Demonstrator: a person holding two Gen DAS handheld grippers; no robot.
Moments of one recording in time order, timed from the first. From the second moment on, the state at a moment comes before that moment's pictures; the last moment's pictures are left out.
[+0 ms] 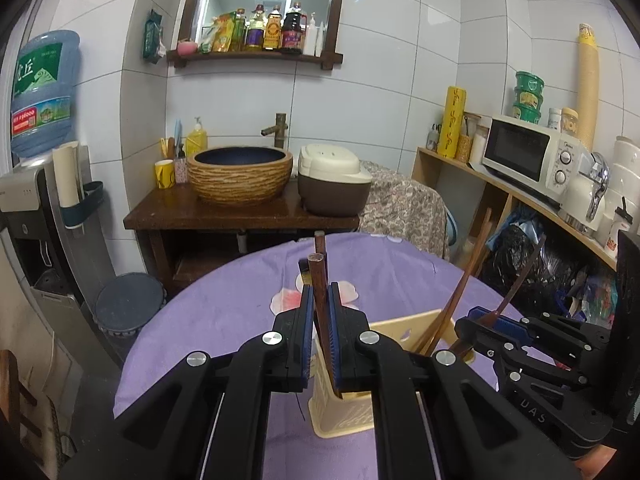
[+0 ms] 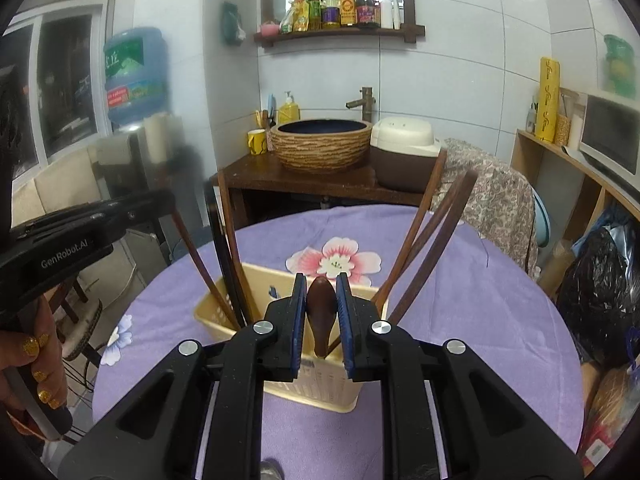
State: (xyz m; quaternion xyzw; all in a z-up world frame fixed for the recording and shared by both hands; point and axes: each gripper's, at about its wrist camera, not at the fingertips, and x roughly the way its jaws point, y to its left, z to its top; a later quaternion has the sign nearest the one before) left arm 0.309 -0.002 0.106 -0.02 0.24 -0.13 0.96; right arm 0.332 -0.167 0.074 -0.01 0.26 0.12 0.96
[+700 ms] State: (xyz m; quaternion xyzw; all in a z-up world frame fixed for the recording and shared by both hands) left arm 0.260 0.022 0.090 -0.02 0.22 -0.11 0.97; right arm 0.259 -0.171 0.067 -0.05 0.19 0.12 0.97
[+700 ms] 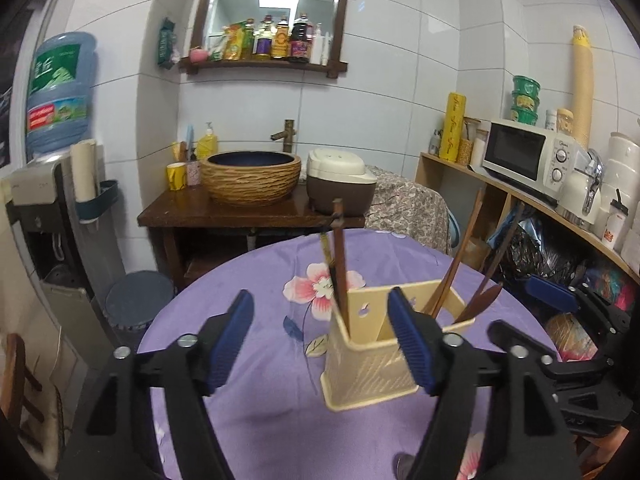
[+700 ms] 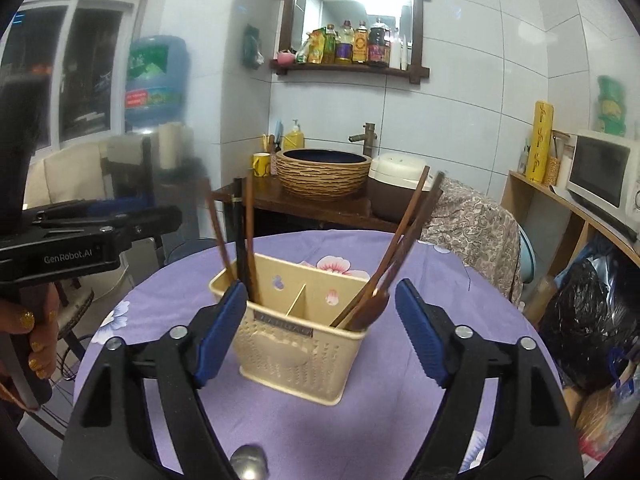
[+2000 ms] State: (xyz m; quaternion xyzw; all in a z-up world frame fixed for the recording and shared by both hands) left arm 0.162 -0.056 -0.074 0.01 0.41 -0.19 0.89; right arm 0.142 -0.258 -0.075 0.06 0.35 0.00 0.93
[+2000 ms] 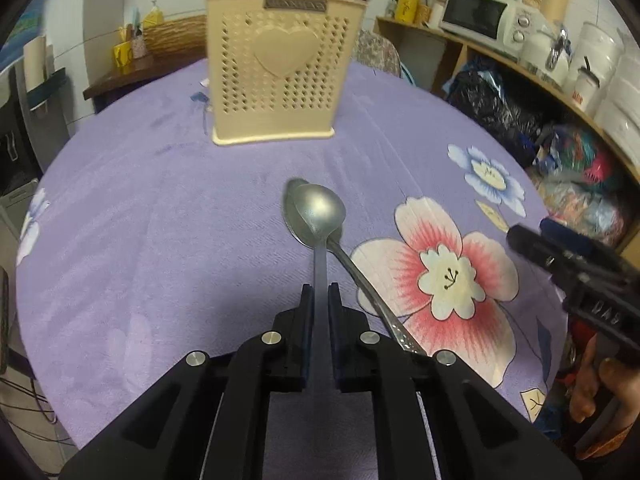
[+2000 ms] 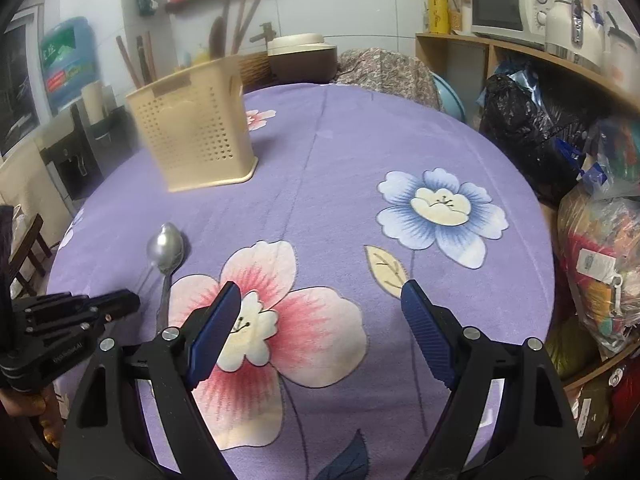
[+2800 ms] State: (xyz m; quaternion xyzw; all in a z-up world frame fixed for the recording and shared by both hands) left arm 0.173 0.025 -0.080 -0.02 0.43 -0.10 0.90; right arm 0.194 -0.149 -0.092 -0.03 0.42 0.12 0.90
